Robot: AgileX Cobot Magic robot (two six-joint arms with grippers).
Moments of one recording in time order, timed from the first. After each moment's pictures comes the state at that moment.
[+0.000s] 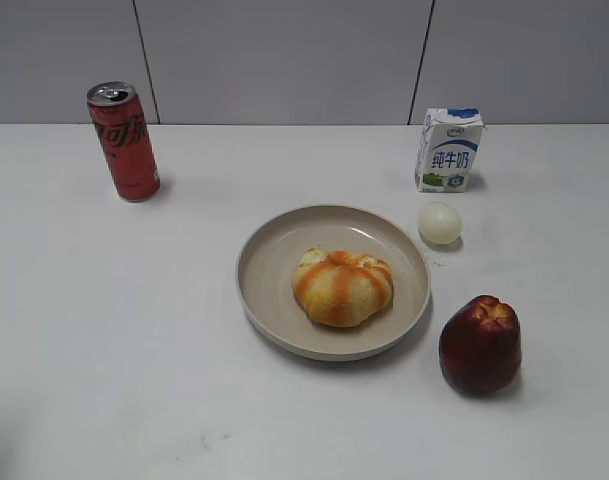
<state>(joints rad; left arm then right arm) -0.14 1.01 -0.63 -0.10 1.14 0.15 0.08 -0.01 -0.50 0.05 1.04 0.02</state>
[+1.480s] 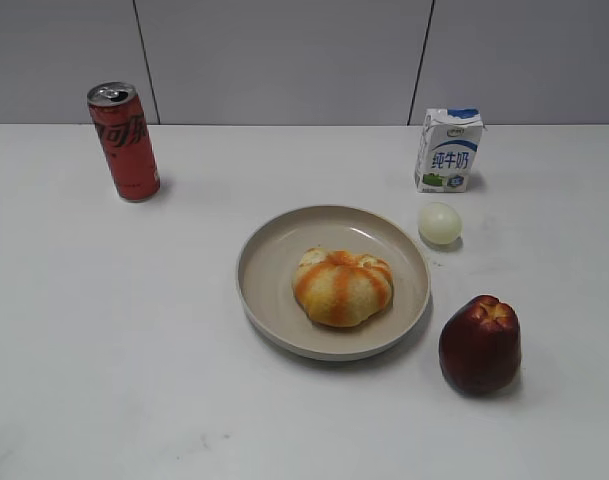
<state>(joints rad) -0.14 0.04 -0.48 -0.11 1.09 0.11 0.08 -0.01 -0.50 0.05 1.04 0.02</state>
